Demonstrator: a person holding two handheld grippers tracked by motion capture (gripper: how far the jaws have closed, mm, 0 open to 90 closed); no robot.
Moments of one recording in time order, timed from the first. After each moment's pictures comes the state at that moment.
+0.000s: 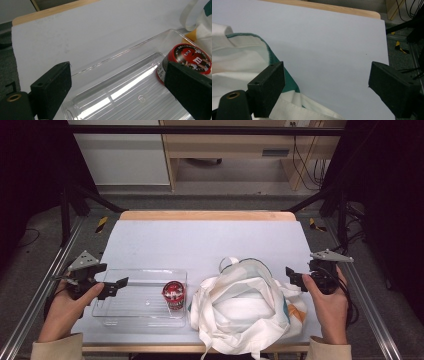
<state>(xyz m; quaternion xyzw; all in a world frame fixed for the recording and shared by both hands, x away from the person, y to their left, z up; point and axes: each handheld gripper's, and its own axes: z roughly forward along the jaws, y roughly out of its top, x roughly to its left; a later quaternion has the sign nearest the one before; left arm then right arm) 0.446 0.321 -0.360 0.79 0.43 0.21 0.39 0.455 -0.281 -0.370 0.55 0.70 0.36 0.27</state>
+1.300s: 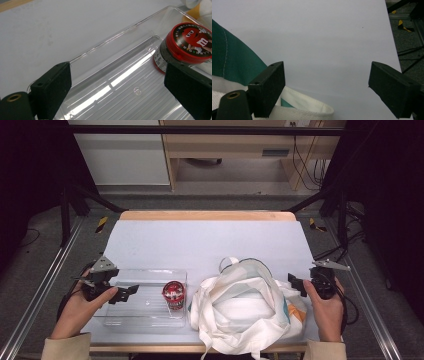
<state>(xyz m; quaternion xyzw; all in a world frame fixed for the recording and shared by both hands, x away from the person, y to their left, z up) 0.454 0.298 -0.382 0.83 0.41 0.18 0.34 0.467 -0.303 -0.425 0.60 0.67 0.36 0.24</state>
